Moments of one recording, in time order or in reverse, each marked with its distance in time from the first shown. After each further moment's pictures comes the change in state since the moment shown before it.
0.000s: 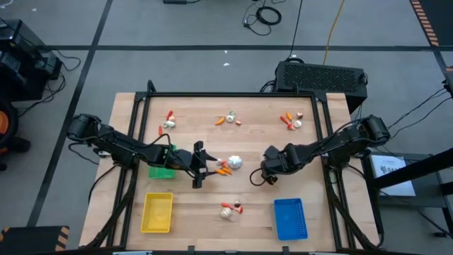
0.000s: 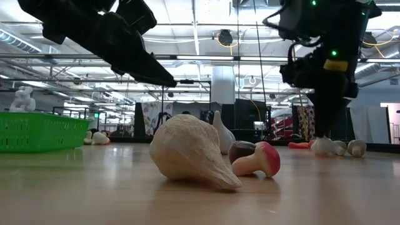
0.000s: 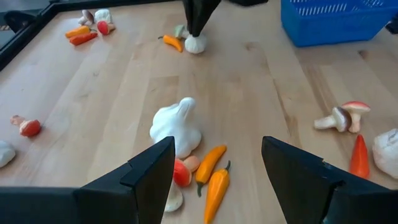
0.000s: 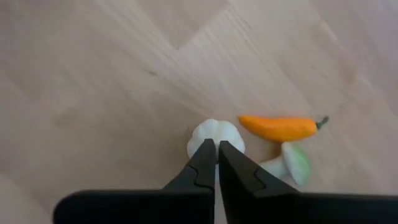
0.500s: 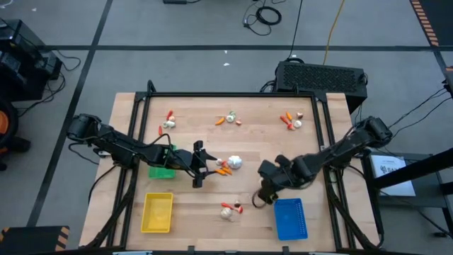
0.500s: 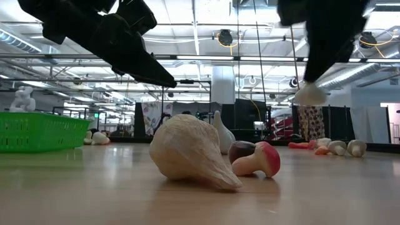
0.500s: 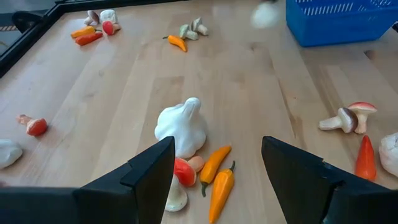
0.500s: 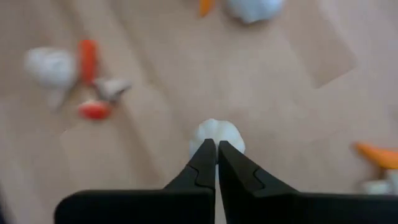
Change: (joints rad) left arm 0.001 0.000 0.000 0.001 -0.011 0.001; right arm 0.228 -0.009 0.236 0.009 -0.013 0.013
